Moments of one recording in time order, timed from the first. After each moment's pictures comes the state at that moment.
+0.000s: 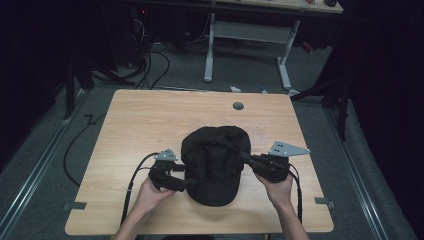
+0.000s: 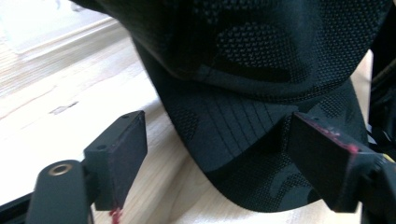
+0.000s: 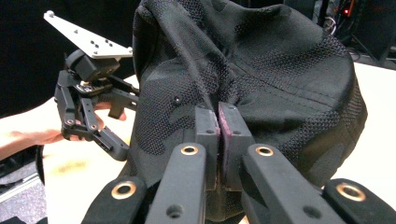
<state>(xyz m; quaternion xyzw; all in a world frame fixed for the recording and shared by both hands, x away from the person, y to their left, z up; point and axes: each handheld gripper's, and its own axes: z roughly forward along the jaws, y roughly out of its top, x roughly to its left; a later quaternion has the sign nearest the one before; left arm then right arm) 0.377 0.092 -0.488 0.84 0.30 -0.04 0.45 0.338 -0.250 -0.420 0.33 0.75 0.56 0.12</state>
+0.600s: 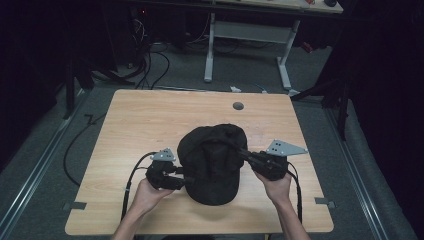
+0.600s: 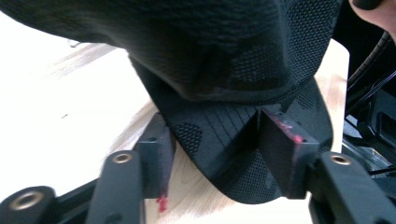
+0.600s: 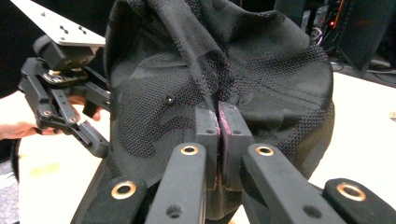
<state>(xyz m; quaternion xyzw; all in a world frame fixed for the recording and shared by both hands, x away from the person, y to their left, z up) 0.370 0.100 -0.475 0.84 0.28 -0.04 0.46 0.343 -0.246 -0.421 0.32 0.76 0.54 0.17</state>
